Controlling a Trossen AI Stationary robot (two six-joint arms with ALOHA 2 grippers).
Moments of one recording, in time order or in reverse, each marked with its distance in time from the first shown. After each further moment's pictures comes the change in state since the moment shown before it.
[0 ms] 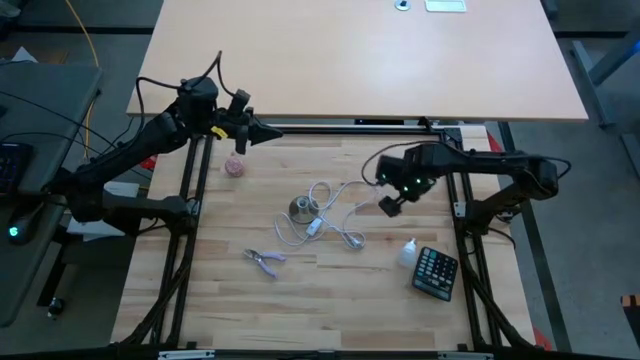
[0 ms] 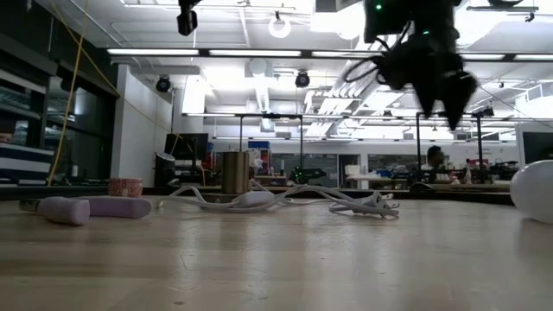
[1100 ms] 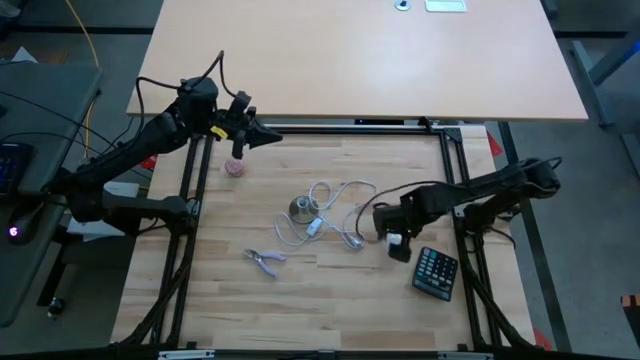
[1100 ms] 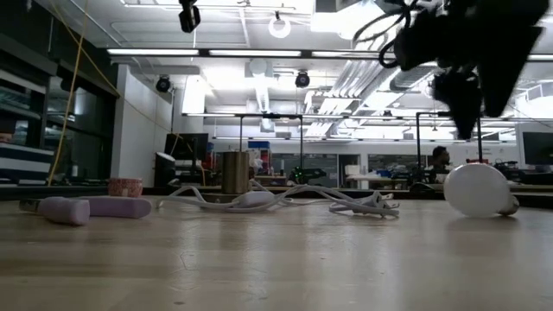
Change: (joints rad) left arm -0.001 0.000 0.000 0.003 0.069 0.080; right arm 0.388 0.017 -0.091 0.197 0.010 -0.246
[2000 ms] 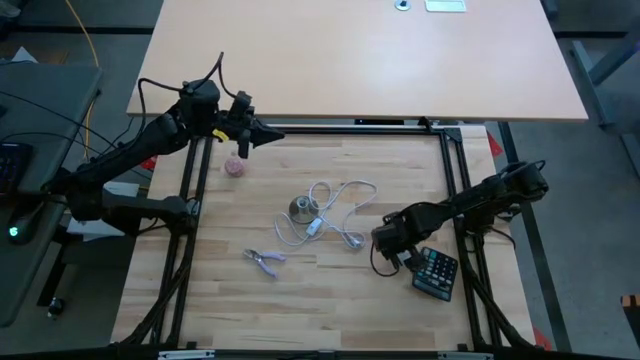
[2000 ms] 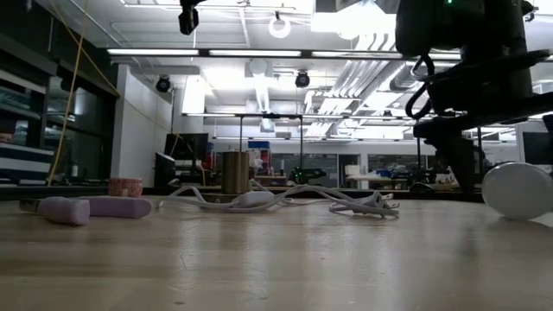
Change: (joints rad) left arm -0.032 0.000 0.000 -0.007 -0.124 -0.018; right arm 0.077 0.116 -0.184 0.203 0.040 -0.606
